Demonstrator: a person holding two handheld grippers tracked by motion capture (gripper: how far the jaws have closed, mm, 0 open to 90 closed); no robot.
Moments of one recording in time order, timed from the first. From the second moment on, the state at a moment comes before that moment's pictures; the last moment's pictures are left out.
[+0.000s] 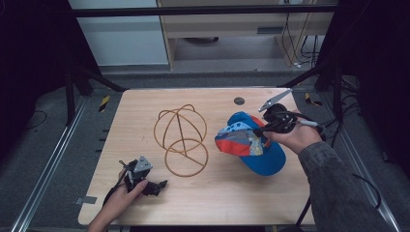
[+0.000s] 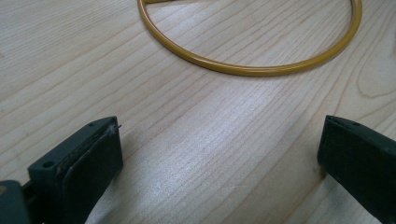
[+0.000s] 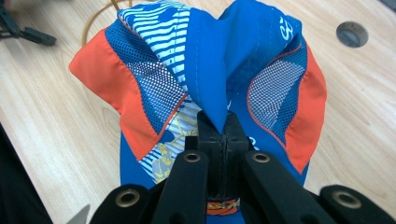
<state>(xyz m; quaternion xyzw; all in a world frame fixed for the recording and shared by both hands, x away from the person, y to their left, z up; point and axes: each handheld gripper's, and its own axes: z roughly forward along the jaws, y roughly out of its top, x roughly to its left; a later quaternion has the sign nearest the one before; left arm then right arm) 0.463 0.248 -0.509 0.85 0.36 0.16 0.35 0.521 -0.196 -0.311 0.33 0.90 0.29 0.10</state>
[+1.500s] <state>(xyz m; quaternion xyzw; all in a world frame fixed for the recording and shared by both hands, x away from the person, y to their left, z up) 0.463 0.248 -0.509 0.85 0.36 0.16 0.35 0.505 -0.175 -0.192 0.26 0.87 0.38 0.20</state>
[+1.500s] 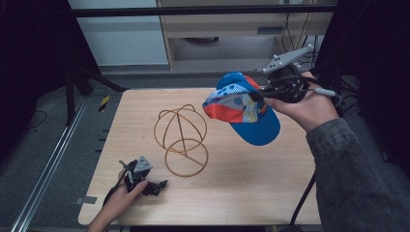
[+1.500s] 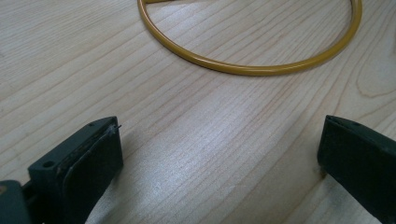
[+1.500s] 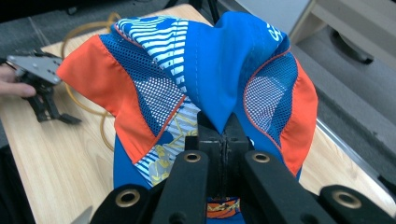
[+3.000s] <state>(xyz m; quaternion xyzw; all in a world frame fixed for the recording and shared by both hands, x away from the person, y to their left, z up) 0.463 0.248 -0.509 0.85 0.36 0.16 0.35 0.545 -0.024 -0.177 0.16 0.90 0.36 0.18</state>
